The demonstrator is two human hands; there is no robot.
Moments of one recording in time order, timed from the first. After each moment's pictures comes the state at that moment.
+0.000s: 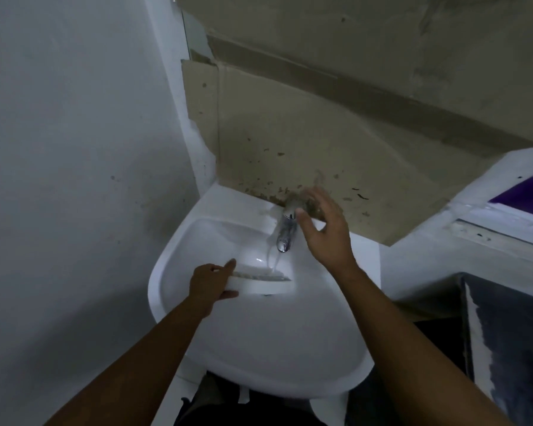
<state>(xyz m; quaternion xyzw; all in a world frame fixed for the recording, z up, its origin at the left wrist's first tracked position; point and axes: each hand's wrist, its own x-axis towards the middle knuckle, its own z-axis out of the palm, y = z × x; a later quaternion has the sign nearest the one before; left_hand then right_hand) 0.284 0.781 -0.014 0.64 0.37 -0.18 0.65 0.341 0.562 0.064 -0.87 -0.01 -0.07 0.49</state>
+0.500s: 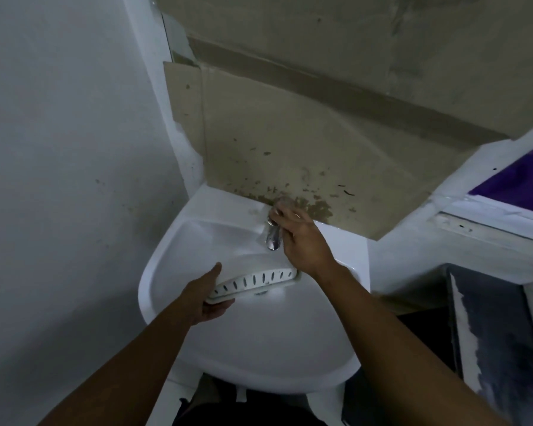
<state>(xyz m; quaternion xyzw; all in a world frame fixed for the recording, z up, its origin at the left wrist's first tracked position) 0.274 0.786 -0.018 0.55 0.43 -0.32 0.64 0.338 0.565 0.040 -0.94 -0.17 -0.01 0.29</state>
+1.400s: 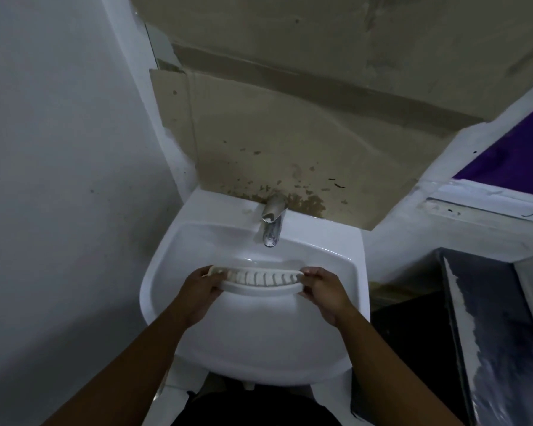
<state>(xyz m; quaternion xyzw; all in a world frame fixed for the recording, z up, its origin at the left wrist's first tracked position) 0.275 0.795 -0.021 0.57 0.27 -0.24 0.73 0.255 0.532 -0.013 -0.65 0.33 0.16 0.67</state>
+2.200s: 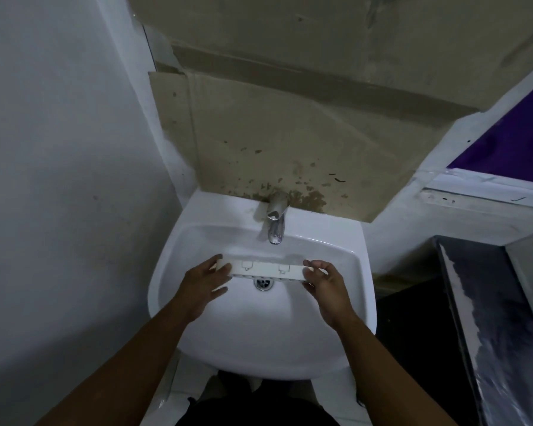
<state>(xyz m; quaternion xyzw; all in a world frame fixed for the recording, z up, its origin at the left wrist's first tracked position) 0.285 0.814 -0.021 0.59 0.23 -0.24 0.74 0.236 0.556 -0.011 -0.61 0.32 0.04 0.72</state>
